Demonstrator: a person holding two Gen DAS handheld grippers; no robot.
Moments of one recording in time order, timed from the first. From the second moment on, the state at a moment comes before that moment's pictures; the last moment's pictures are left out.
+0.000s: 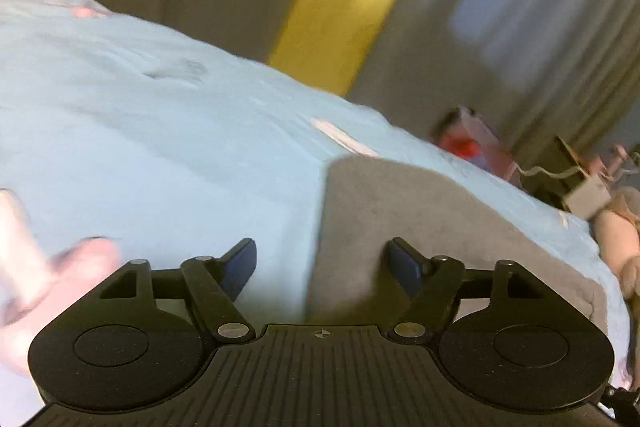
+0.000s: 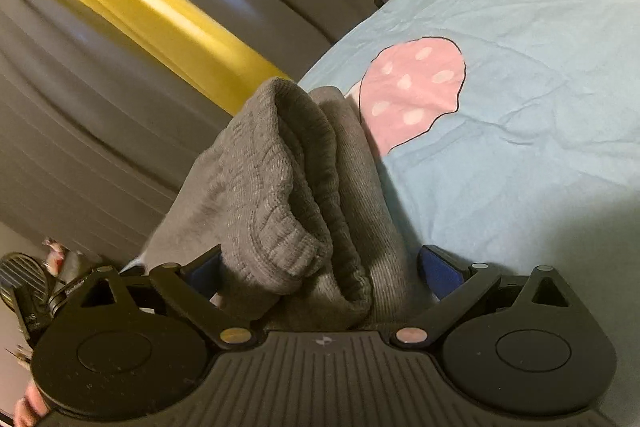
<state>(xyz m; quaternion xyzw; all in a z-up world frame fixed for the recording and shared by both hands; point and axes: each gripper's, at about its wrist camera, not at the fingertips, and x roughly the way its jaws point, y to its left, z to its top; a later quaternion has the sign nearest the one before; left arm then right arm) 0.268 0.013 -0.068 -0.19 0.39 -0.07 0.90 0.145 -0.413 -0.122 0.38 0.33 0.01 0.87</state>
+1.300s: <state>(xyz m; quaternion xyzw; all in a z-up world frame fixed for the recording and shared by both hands) 0.075 -0.064 -0.073 0.02 0.50 -0.07 0.86 0.036 -0.280 -0.093 0.03 0.48 -0.01 0.88</state>
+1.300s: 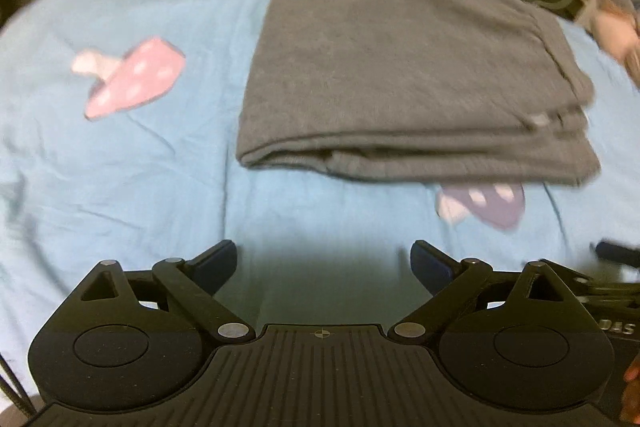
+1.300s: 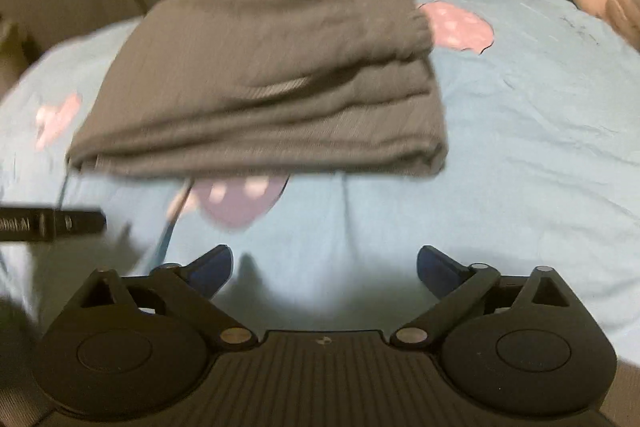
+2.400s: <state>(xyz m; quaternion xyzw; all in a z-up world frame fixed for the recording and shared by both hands) 0.048 -0.116 0.047 0.06 0.38 -0.09 0.92 0.029 -0.271 0.011 -0.01 0.37 -0.04 0.93</state>
